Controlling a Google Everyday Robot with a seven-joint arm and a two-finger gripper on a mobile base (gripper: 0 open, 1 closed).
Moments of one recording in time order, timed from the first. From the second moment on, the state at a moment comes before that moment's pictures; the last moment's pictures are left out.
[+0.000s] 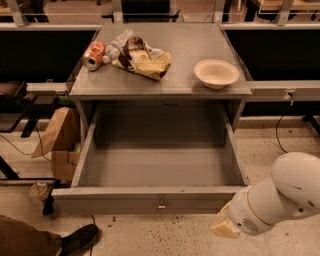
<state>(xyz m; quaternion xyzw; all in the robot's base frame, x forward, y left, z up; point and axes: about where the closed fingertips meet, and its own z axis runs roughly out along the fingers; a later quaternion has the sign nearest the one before) 0.351 -0.152 0.668 -0.47 0.85 0.18 0.14</state>
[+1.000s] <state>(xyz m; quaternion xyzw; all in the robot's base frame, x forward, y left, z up) 0.428 -0.129 0.638 -0.46 0.86 0.15 0.15</state>
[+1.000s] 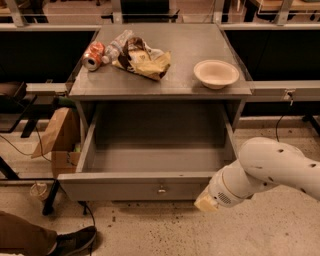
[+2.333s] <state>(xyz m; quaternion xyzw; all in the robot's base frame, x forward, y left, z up) 0.499 -0.134 0.654 -0.46 0.87 0.11 0.16</state>
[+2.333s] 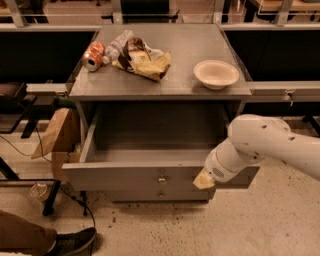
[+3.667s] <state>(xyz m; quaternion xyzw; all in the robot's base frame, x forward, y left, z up) 0.537 -0.122 0.662 -0.47 0.86 0.10 0.18</state>
